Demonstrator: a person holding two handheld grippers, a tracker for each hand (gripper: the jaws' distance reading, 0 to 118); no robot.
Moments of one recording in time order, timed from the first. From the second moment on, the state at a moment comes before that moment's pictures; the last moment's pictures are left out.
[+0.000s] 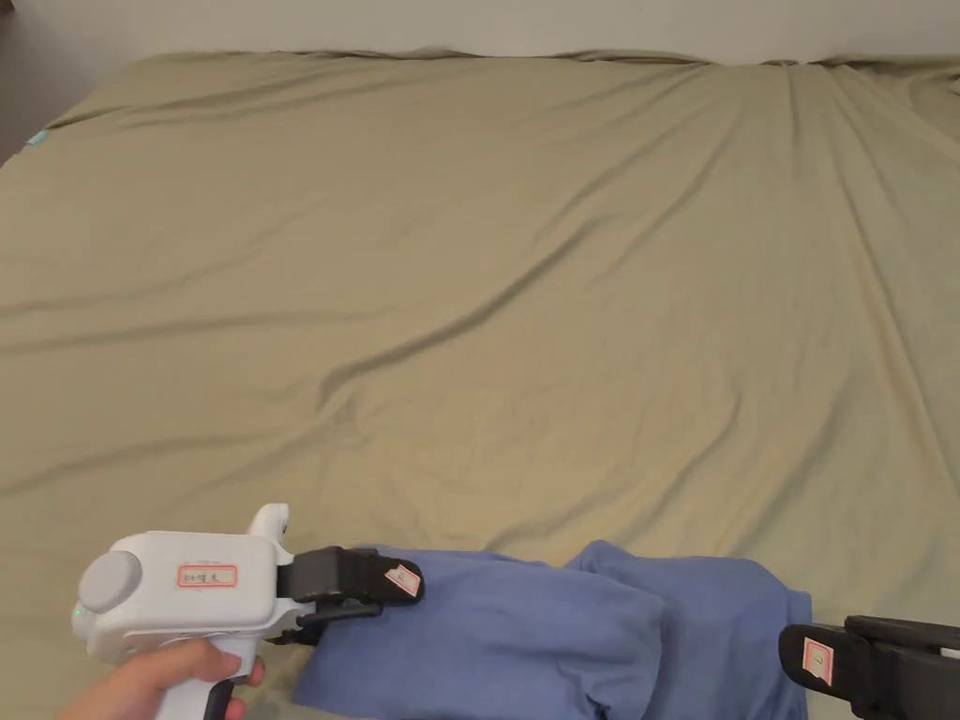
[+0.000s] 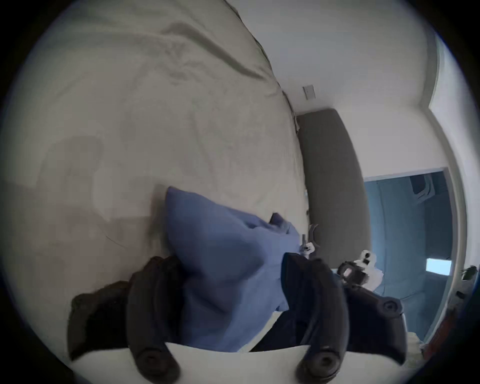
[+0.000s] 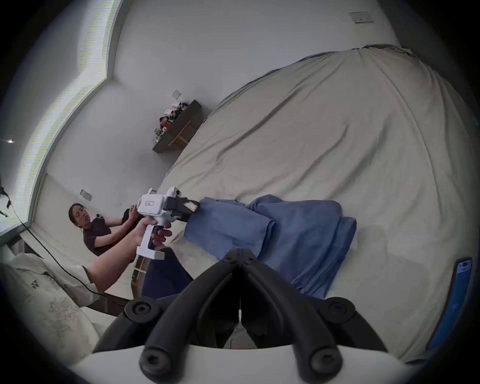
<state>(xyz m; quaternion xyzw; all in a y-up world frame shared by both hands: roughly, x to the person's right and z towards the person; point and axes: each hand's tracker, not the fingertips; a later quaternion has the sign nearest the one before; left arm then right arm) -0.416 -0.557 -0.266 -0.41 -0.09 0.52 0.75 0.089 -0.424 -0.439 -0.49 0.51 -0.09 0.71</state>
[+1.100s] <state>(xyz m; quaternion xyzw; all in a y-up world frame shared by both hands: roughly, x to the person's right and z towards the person) -0.396 -0.438 -0.228 -0.40 0.12 0.37 0.83 0.105 -0.411 -0.436 -0.48 0.43 -0.05 0.76</state>
